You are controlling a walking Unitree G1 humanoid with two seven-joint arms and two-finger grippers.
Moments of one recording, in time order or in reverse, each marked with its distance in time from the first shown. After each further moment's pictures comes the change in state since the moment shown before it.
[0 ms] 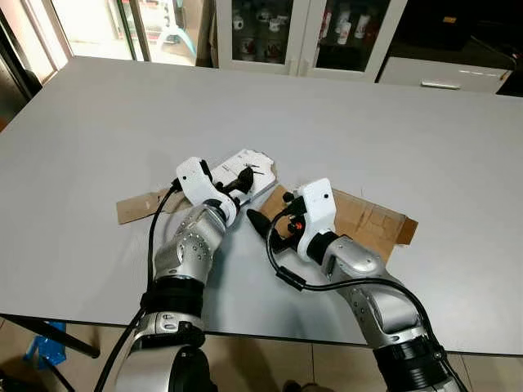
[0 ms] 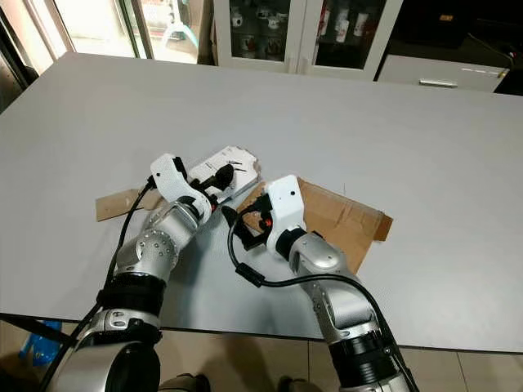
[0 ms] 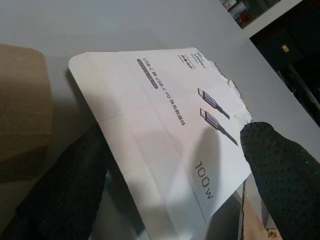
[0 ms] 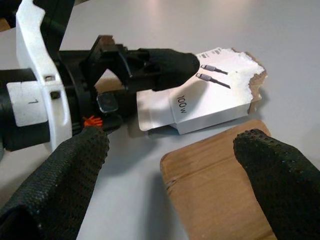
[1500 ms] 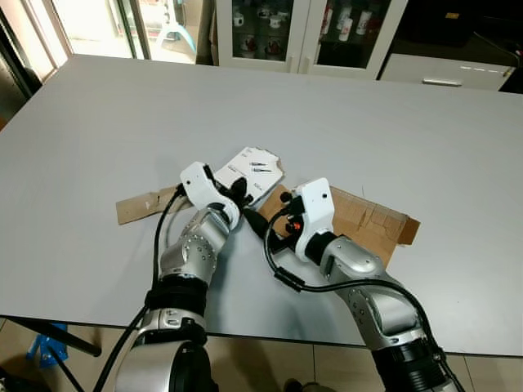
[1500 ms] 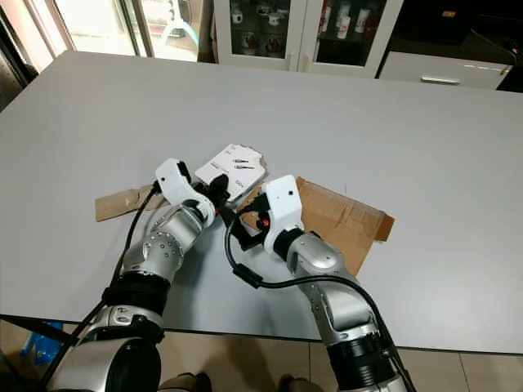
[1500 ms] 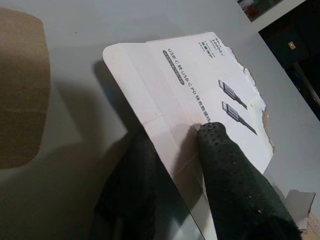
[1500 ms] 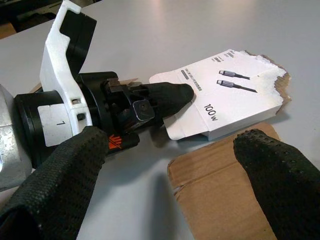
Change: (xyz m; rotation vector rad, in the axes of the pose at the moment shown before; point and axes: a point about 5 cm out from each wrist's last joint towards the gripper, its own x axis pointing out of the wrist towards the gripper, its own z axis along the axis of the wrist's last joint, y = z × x) left arm 0.004 0.003 -0.009 -0.029 0.016 0.009; right arm 0.001 0.006 0.003 0.012 -0.018 0.014
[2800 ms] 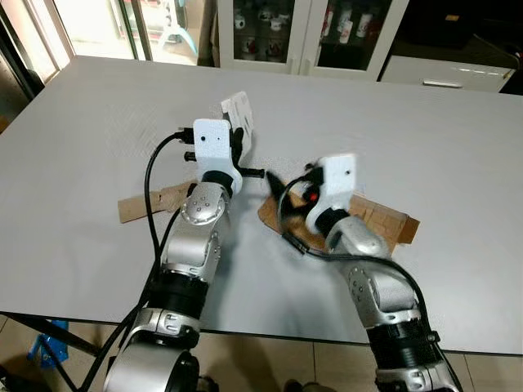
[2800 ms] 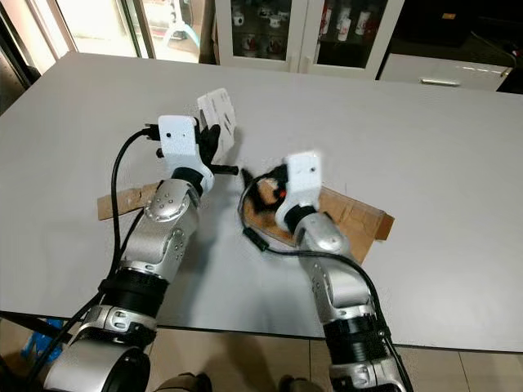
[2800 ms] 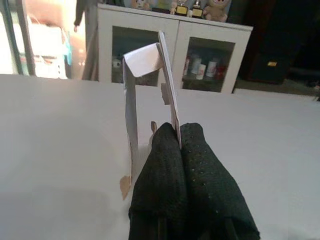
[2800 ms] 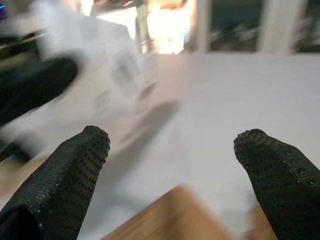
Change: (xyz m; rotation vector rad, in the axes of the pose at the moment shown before) left arm -0.016 -0.041 0.043 0.682 -0.409 -0.108; right arm 0.006 -0.036 0.032 0.029 -0.206 -0.276
